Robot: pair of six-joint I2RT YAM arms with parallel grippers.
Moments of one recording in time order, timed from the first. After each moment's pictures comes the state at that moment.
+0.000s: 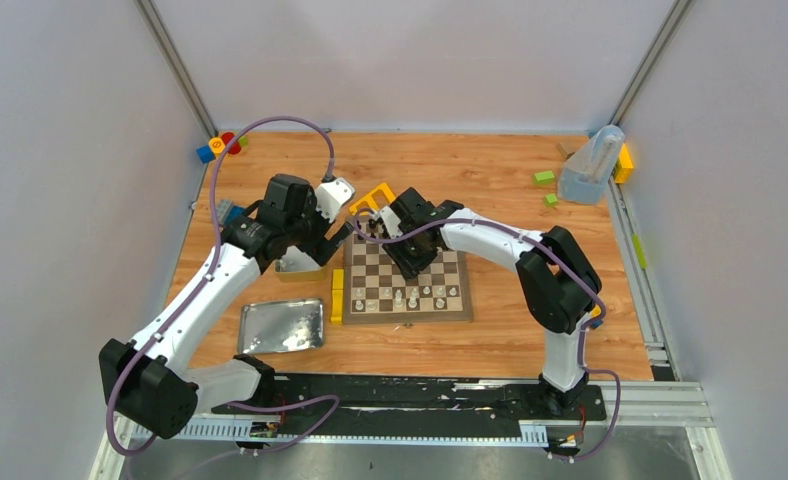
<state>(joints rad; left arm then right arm) -0.44 1.18 1.08 -0.67 0.04 0.37 0.75 1.92 1.41 -0.66 -0.16 -0.07</state>
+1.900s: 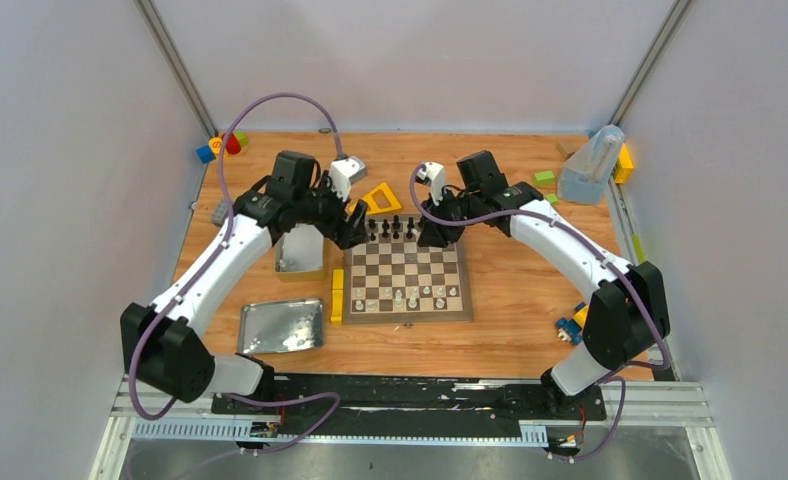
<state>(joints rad) -0.39 1.31 1.17 -0.62 0.41 0.24 0.51 1.60 1.32 -0.59 -0.56 -0.23</state>
